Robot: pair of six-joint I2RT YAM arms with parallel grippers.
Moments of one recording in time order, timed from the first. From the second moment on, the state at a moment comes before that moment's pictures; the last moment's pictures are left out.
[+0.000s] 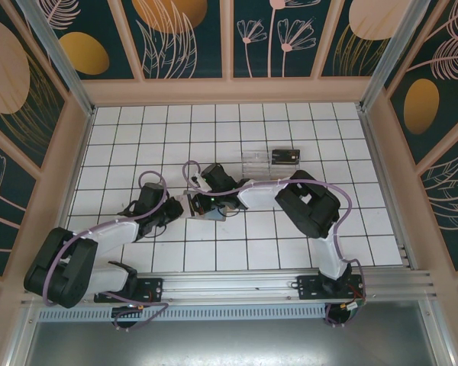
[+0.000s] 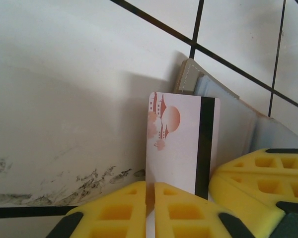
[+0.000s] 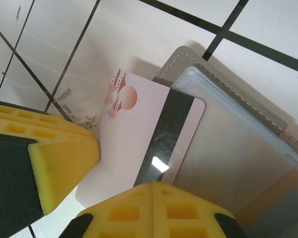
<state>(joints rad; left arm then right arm) -0.38 1.29 0.37 0.06 0.17 -0.83 0.92 2.05 1.20 0.02 -0.35 0.47</state>
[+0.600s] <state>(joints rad) -0.39 1.10 0.36 0.07 0.24 -0.83 0.92 1.99 1.14 0.04 -0.30 0.47</state>
